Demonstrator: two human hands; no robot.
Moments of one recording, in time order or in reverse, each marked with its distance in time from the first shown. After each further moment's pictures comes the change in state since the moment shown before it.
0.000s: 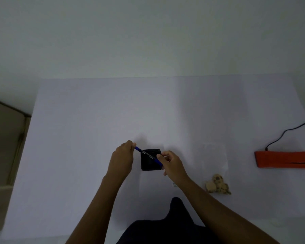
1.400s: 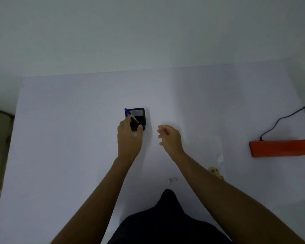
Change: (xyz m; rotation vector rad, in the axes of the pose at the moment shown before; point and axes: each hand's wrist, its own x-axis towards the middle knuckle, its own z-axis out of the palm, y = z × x) left_hand 0.051 0.046 0.036 -0.417 0.233 -0.086; right_hand 0.056 -0.037 -0.022 0.097 0.232 -0.120
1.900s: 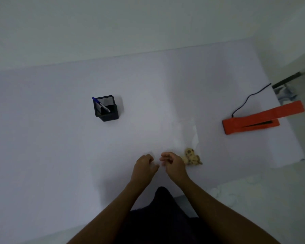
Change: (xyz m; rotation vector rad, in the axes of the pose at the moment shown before) left_hand -0.154 -0.030 0.115 0.188 -0.578 0.015; right_hand -0.091 0.158 -0.098 -0.076 -0.029 0.128
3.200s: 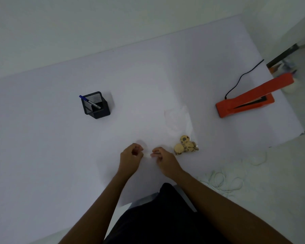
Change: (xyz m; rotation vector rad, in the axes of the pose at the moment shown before) left_hand -0.003 -0.006 -0.034 -0.184 0.062 -0.097; right_hand -0.015 0.012 0.009 -0.140 -0.152 -0.086
